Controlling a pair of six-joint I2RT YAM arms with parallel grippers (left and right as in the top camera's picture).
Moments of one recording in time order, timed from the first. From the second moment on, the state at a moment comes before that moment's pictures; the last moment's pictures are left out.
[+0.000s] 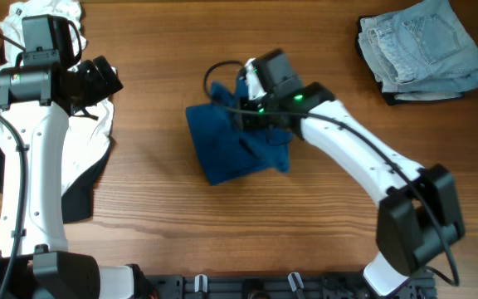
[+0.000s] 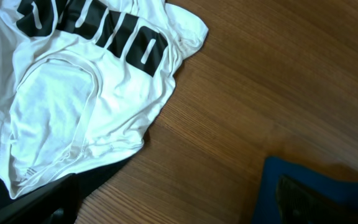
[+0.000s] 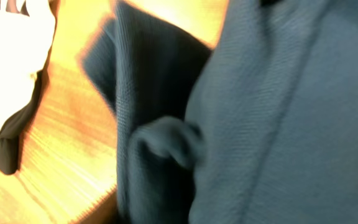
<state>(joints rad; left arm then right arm) 0.11 1.56 1.57 -1.09 -0.12 -0.42 0.55 1.82 1.37 -0.58 -0.29 0.38</state>
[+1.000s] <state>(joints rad) 0.11 1.61 1.57 -0.97 -0.12 -0.42 0.63 1.68 1.38 -0.74 -0.40 0.06</state>
